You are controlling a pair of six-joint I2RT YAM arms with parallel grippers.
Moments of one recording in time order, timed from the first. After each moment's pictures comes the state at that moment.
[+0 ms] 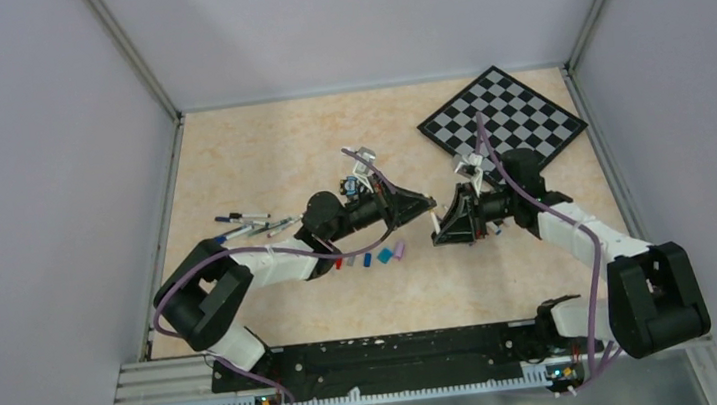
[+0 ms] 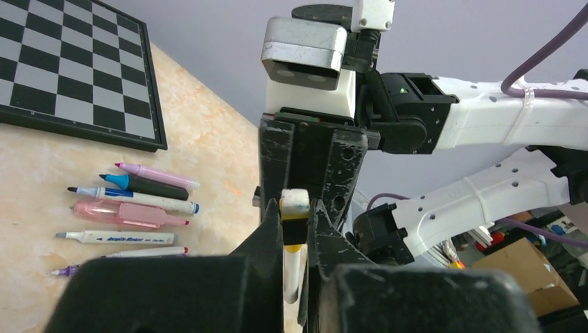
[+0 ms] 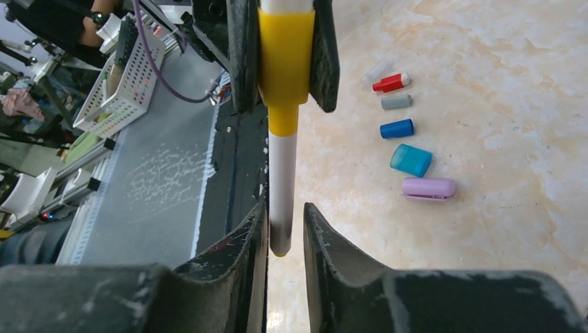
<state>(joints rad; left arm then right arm) -0.80 1.58 0.69 1.12 0.49 -0.81 0.23 1.23 0.60 -0.03 -1.37 -0.08</state>
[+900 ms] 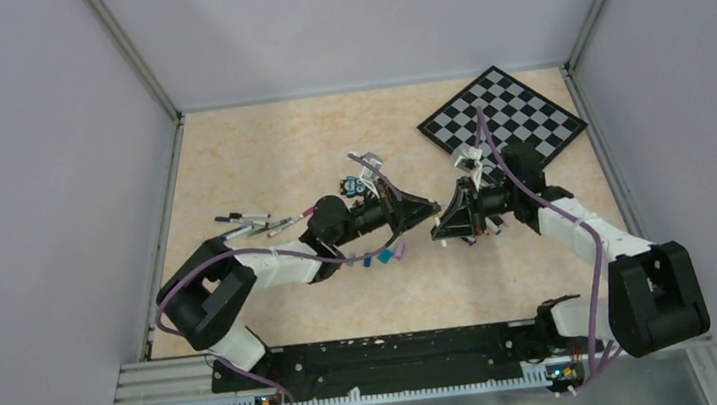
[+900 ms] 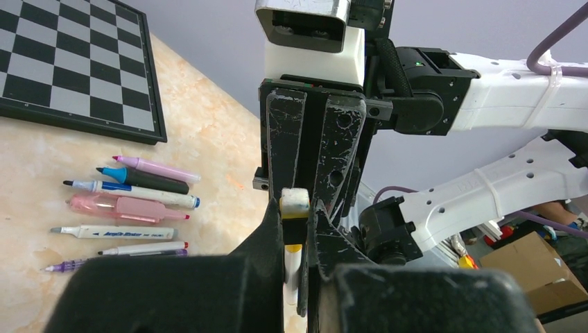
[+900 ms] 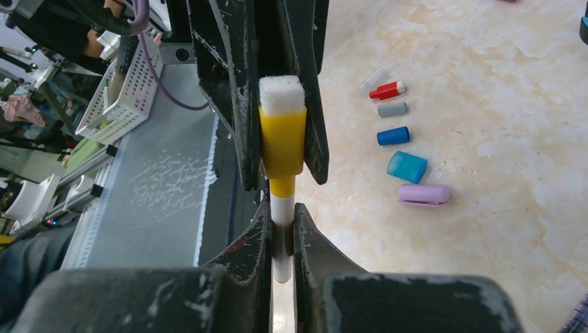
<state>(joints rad) -0.84 1.60 0.69 1.11 0.45 -0.78 0.23 1.24 0.65 -0.07 -1.36 -0.07</state>
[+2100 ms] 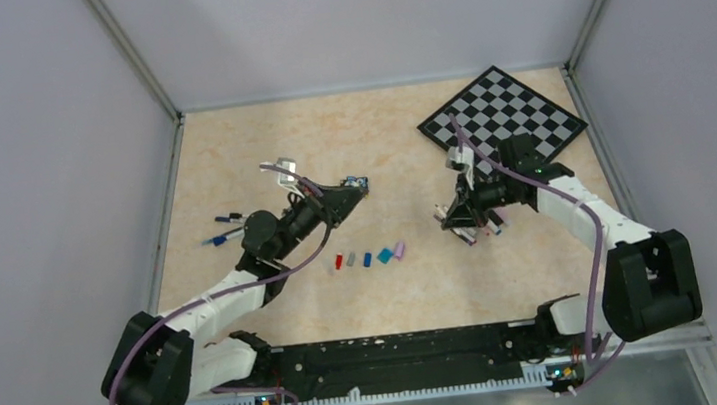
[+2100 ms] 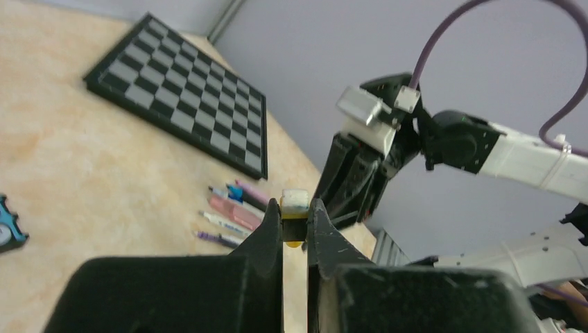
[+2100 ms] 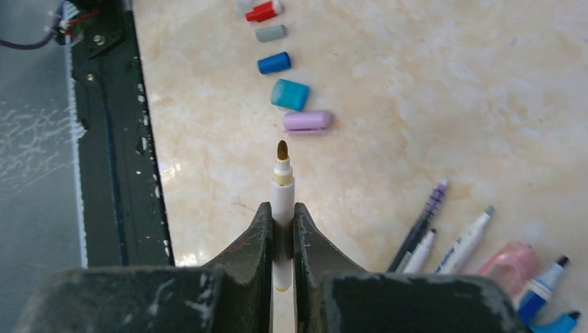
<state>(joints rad) -0.54 1.15 0.44 0.98 0.33 -0.81 0.23 1.31 0.84 -0.53 -1.01 -0.53</state>
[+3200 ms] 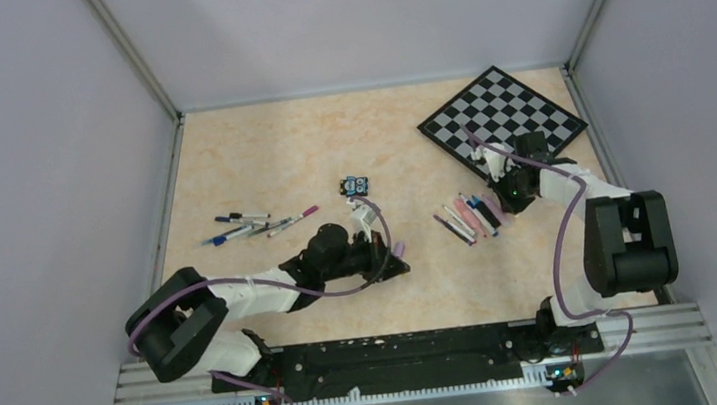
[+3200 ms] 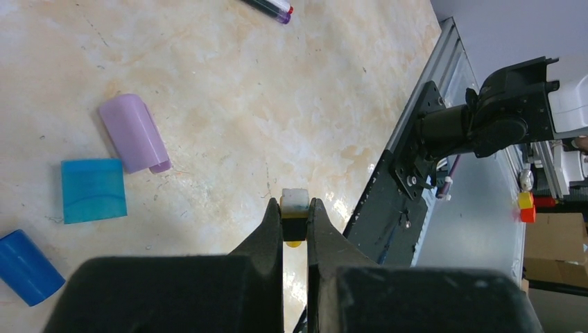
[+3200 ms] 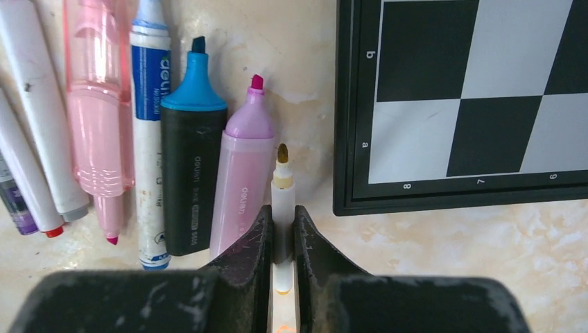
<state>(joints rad) -0.88 1.39 0.44 0.57 0.36 -0.70 0.02 1.52 0.84 -0.44 -0.19 -0.58</state>
